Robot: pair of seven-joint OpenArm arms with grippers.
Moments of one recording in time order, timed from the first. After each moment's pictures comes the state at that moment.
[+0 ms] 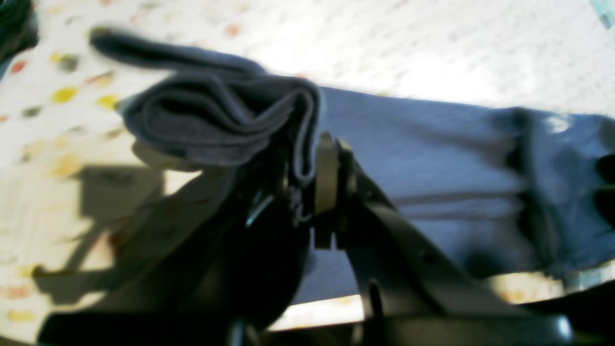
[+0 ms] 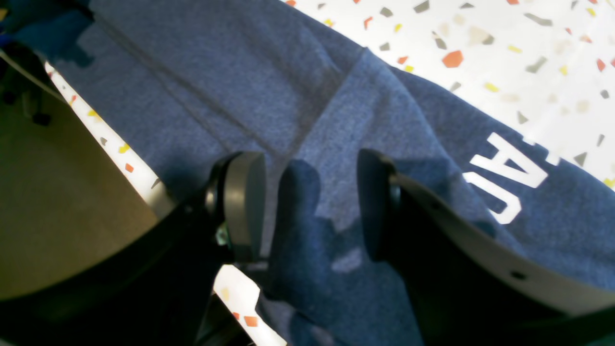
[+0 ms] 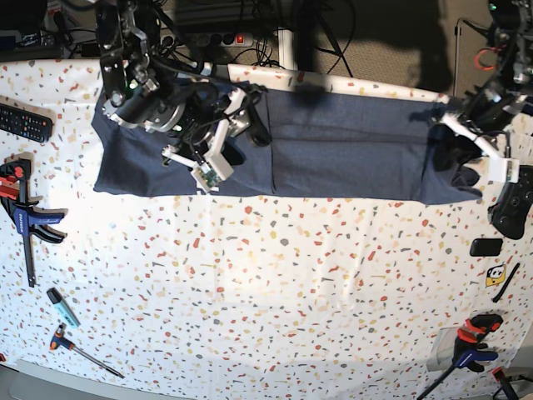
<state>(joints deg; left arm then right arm) 22.8 -17.8 -16.1 107.0 -44.5 -17.4 37.7 -12.5 11.3 -6.3 108.8 22.0 31.8 -47.9</state>
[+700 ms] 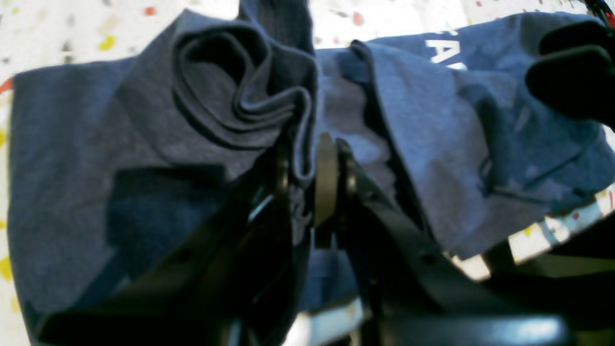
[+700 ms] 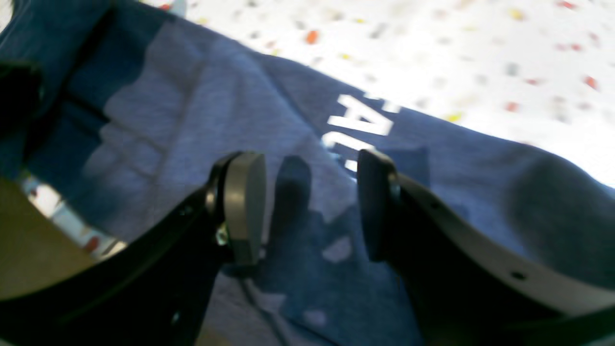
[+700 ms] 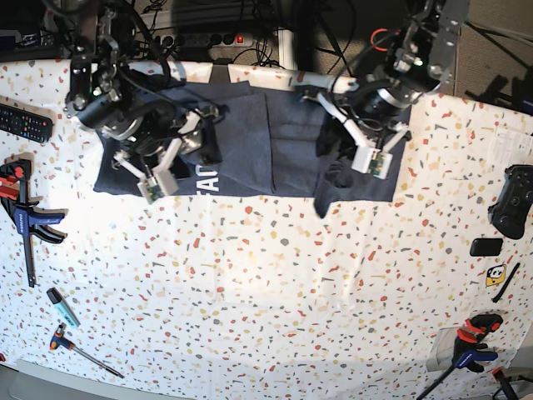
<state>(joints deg) 16.5 -11.3 18.1 108.0 -22.3 -4.1 32.5 -12.4 11.2 7.0 108.8 22.0 31.8 -50.3</state>
